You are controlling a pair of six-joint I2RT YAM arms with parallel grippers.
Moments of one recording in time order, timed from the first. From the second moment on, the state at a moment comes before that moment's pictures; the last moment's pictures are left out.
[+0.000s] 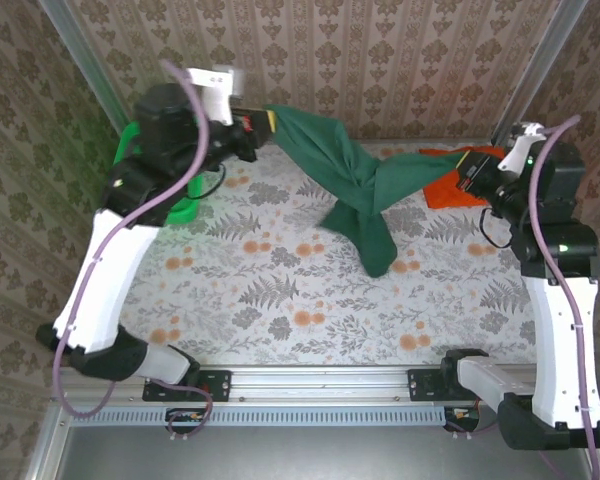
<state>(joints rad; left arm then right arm) -0.60 1.40 2.03 -0.76 0.20 -0.33 -0.04 1.03 1.57 -0.84 -0.17 0.50</state>
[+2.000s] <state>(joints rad) -0.33 1.34 1.21 -0.85 0.21 -0.52 0.25 1.04 0.92 -0.83 -0.05 0.72</state>
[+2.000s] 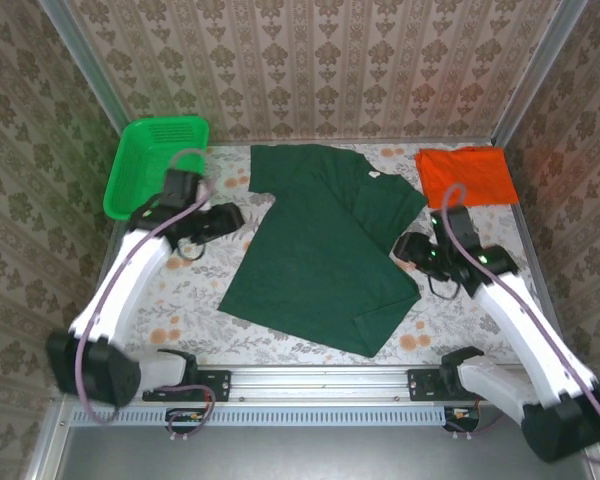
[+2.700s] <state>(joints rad) -0.52 2.07 1.49 -0.92 -0.05 -0.60 0.36 1.42 0.61 -0.34 -0.17 0.92</state>
